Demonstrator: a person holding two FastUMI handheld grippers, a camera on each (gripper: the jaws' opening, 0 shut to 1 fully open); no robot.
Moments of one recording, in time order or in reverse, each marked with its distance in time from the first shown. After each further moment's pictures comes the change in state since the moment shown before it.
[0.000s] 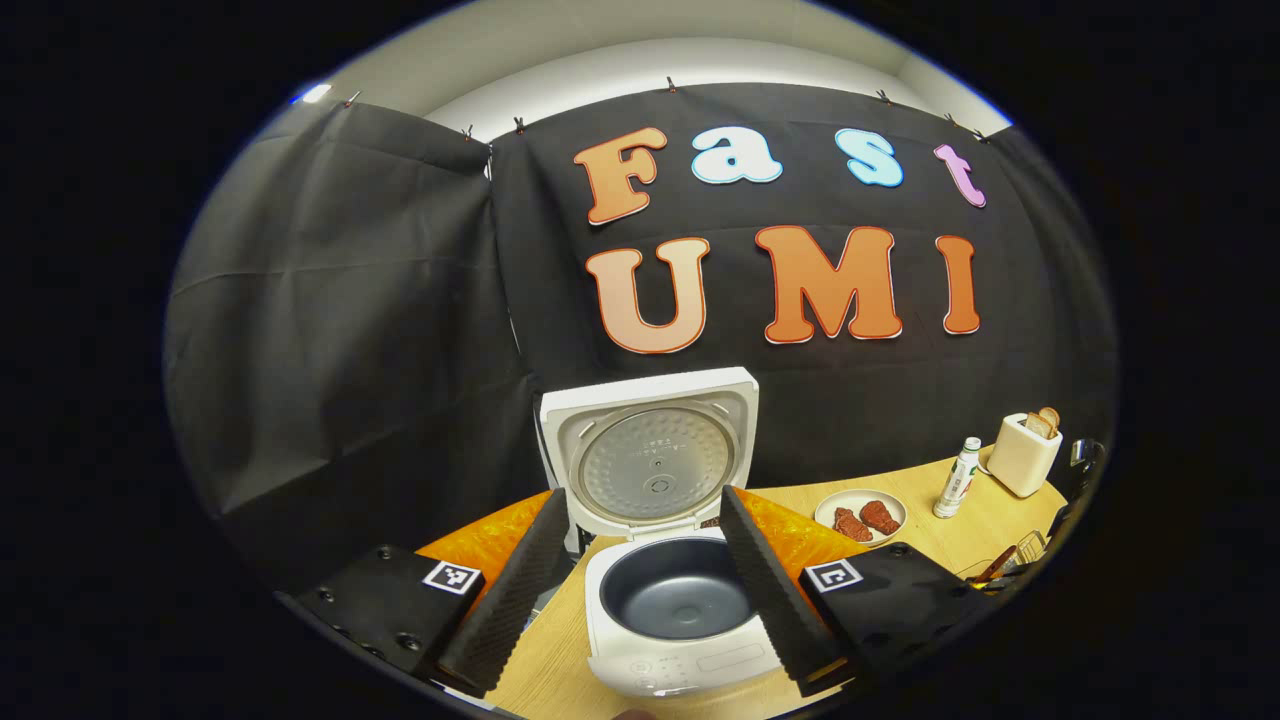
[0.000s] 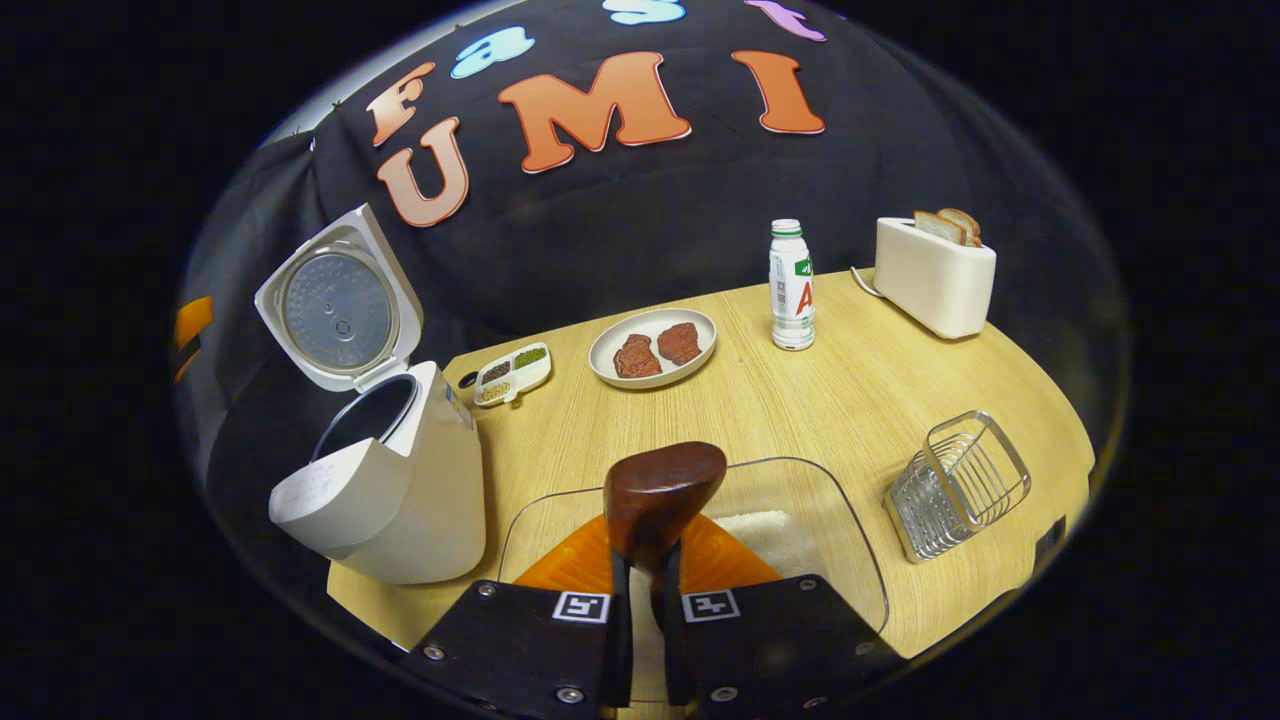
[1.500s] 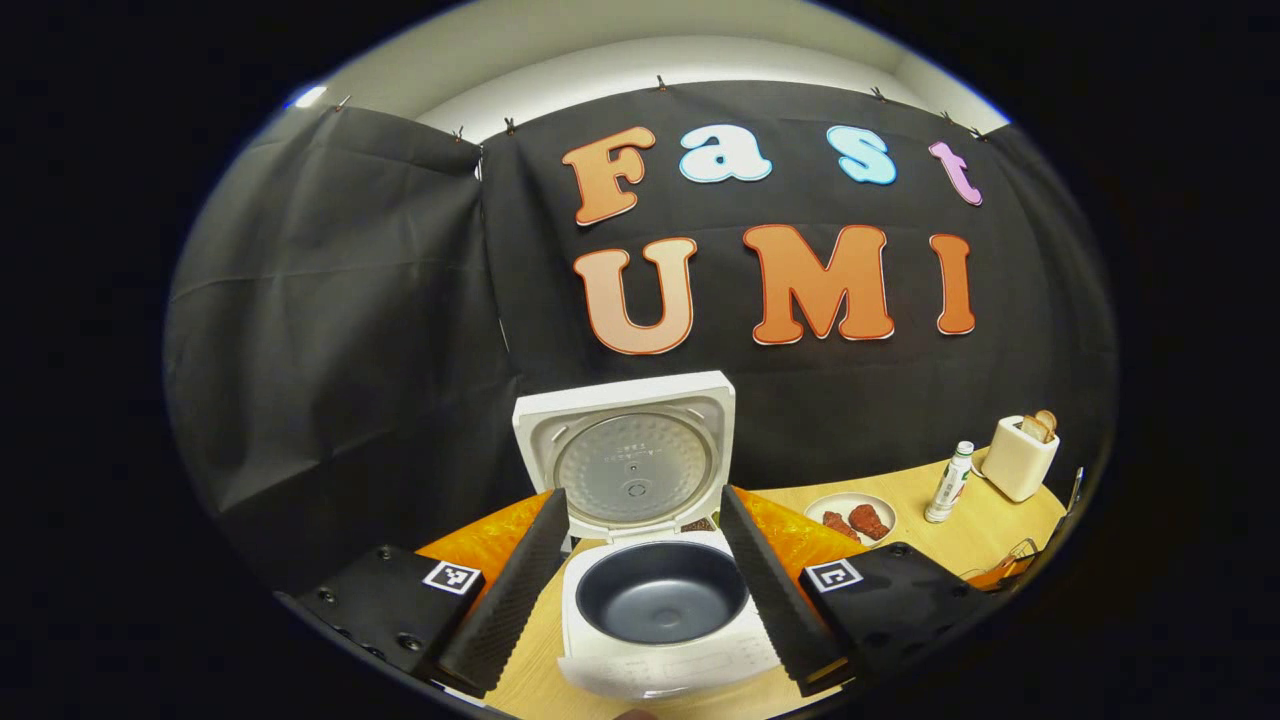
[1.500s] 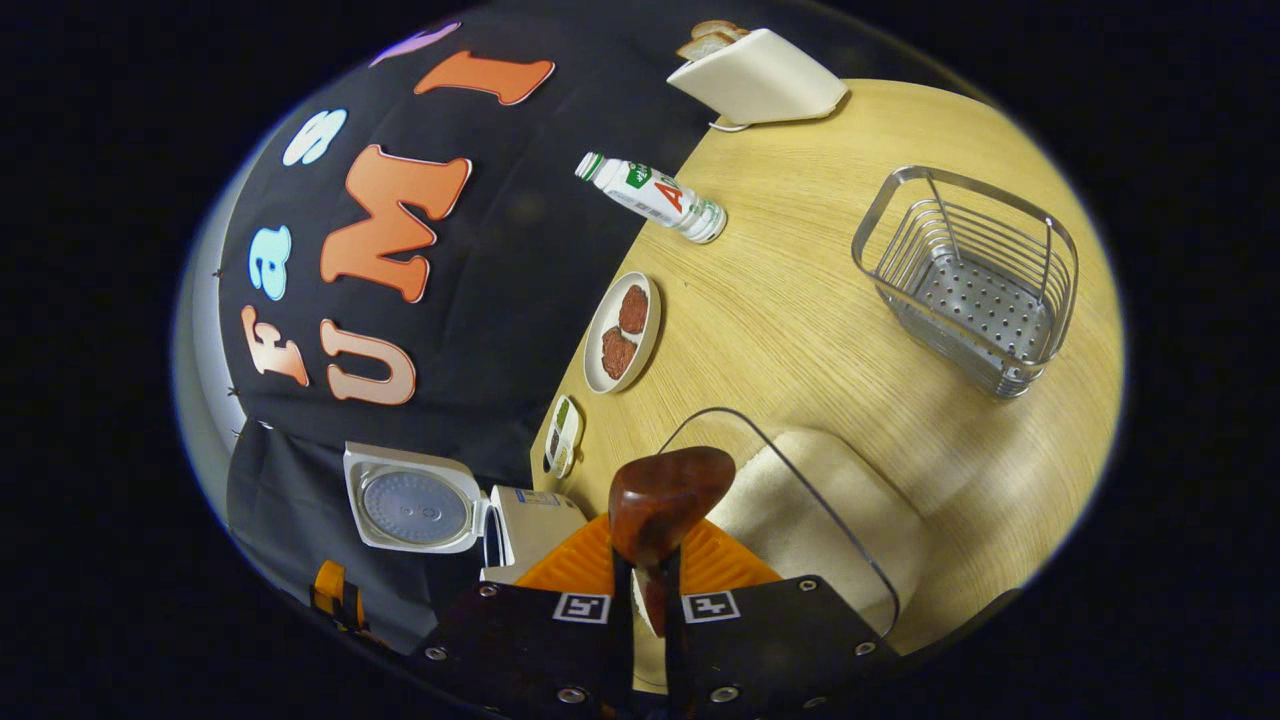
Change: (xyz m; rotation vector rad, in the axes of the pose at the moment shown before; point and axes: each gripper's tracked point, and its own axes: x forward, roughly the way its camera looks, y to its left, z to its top) left arm -0.001 -0.035 0.007 -0.008 0.016 -0.002; right arm -0.003 -0.040 0.001 0.801 0.153 0.217
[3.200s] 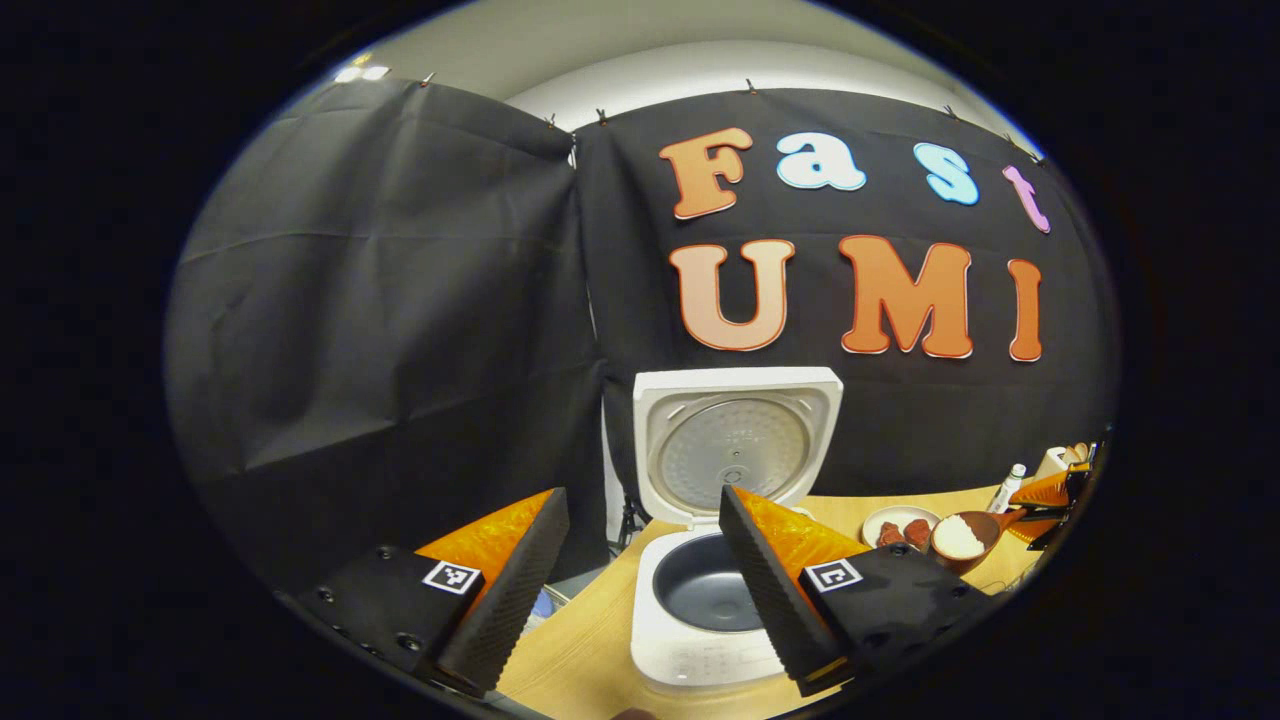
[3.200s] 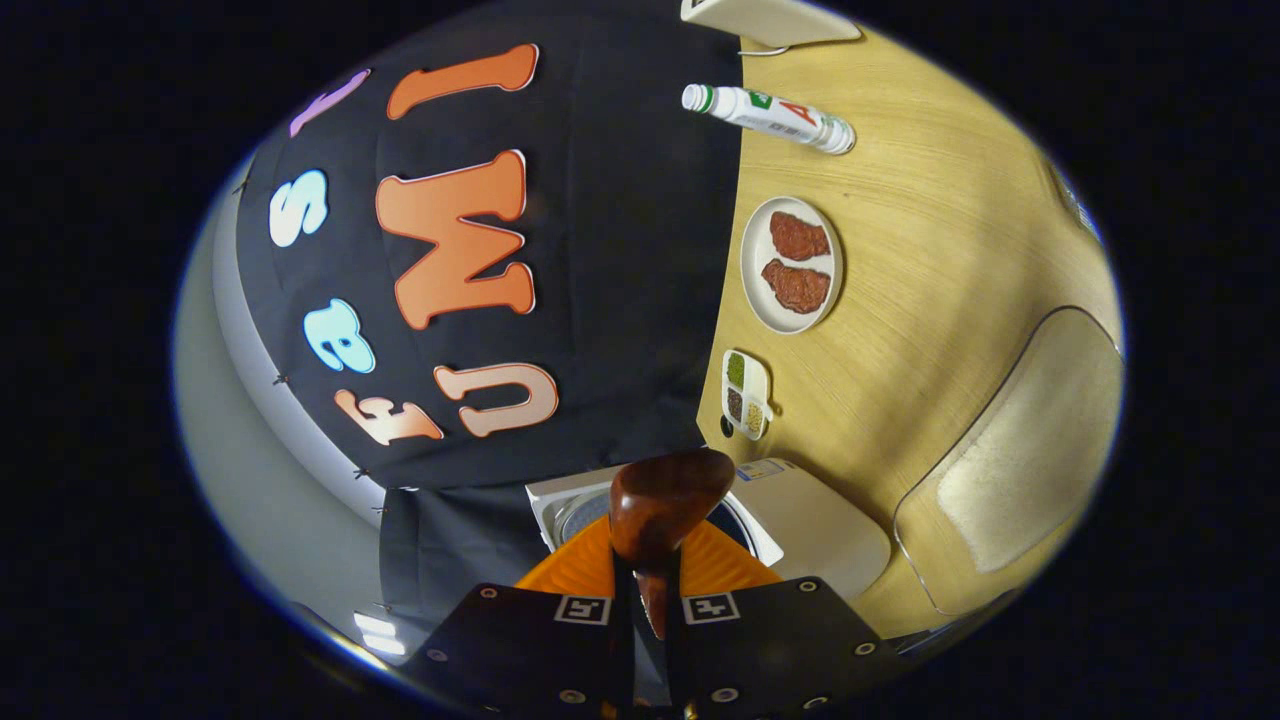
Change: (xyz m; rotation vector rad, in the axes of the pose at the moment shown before) left arm -0.023 0.099 -0.027 -0.110 0.005 0.232; right arm 0.035 0.209 -0.003 0.297 0.208 0.353
